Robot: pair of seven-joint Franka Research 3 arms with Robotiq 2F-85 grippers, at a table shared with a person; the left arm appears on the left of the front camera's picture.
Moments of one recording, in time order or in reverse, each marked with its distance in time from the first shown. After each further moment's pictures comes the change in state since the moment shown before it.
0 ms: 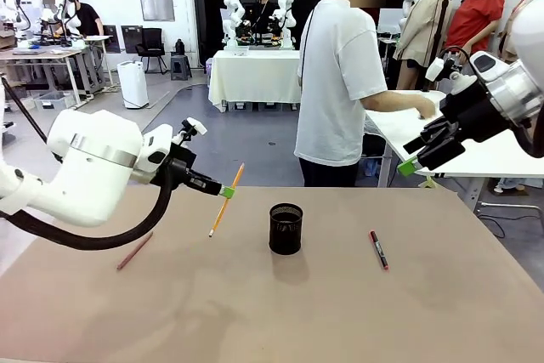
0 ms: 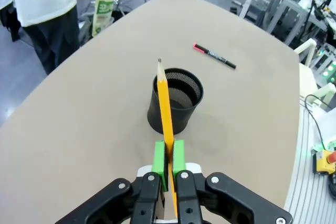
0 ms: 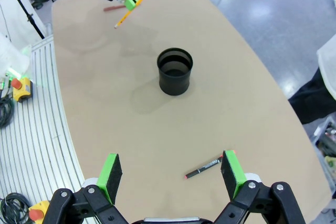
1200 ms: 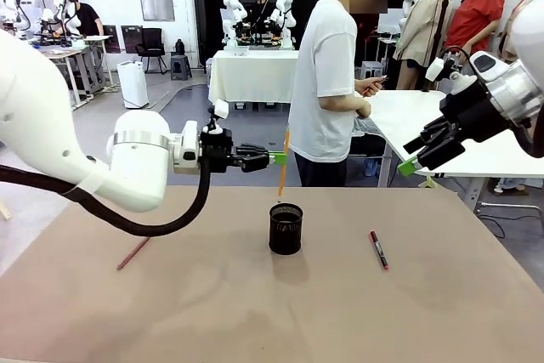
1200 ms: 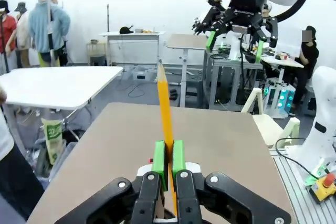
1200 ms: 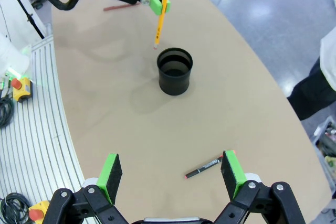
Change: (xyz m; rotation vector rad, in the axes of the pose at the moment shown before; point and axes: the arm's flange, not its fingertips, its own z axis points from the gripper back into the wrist) left arm 0.056 0.001 -0.091 -0.365 -0.463 -0.287; right arm 0.000 0.000 0.000 0.000 0.000 0.000
